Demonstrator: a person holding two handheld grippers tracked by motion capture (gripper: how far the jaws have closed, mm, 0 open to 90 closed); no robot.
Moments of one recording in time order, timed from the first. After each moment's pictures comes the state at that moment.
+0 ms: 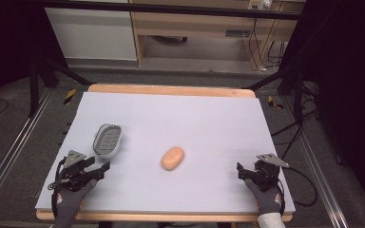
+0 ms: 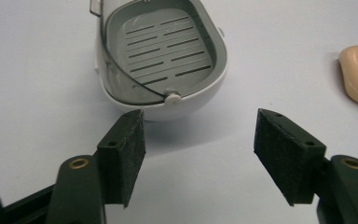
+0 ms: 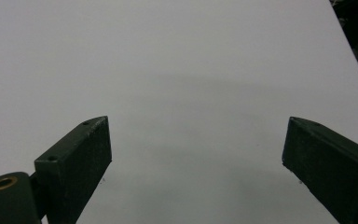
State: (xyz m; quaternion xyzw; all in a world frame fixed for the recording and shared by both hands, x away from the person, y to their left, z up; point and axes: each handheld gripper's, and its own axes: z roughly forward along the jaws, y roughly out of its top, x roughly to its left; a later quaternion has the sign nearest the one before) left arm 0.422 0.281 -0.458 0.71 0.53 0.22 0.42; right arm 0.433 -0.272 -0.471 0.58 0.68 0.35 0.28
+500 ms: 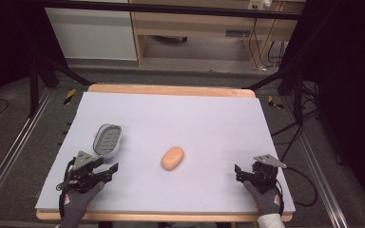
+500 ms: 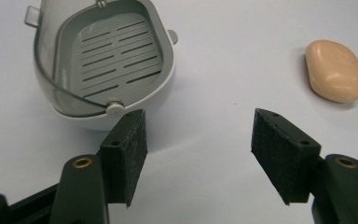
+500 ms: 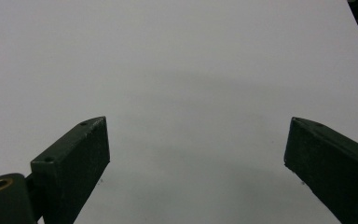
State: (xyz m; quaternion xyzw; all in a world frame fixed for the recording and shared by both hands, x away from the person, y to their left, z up) left arm 0.419 0.257 -0.455 0.73 0.50 0.21 0.42; right arm 0.429 -0.267 -0.471 0.57 0.69 0.35 0.28
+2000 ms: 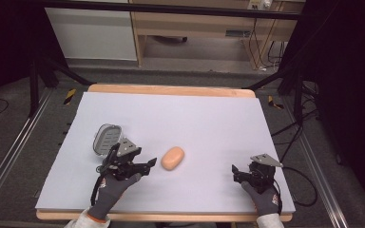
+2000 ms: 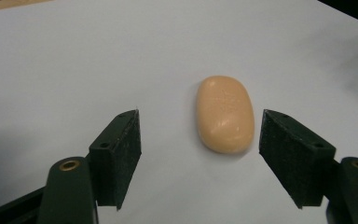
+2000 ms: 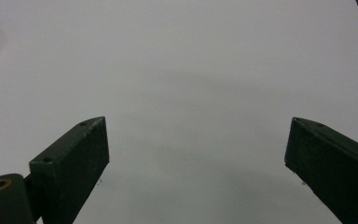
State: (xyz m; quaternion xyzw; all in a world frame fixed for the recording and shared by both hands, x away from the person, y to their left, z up) left arm 0.447 0.152 -0.418 0.78 0.41 0.17 0.44; right arm 0.429 -0.259 -0.467 0.56 0.70 0.34 0.28
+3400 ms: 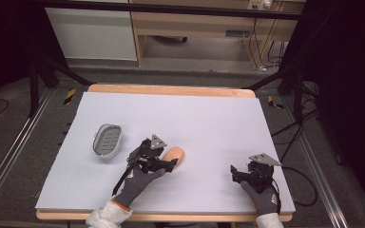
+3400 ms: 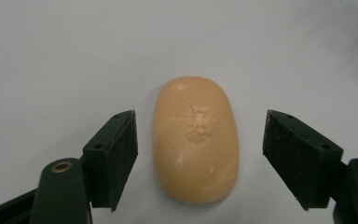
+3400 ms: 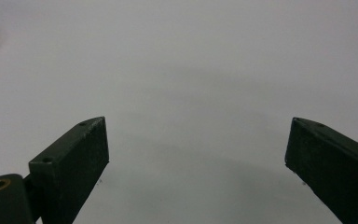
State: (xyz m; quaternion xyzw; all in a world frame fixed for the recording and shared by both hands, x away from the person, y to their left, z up) left arm 0.482 0.089 -0.446 0.83 0.38 0.14 0.38; right arm 0.432 -0.257 -0.470 0.56 0.71 0.34 0.27
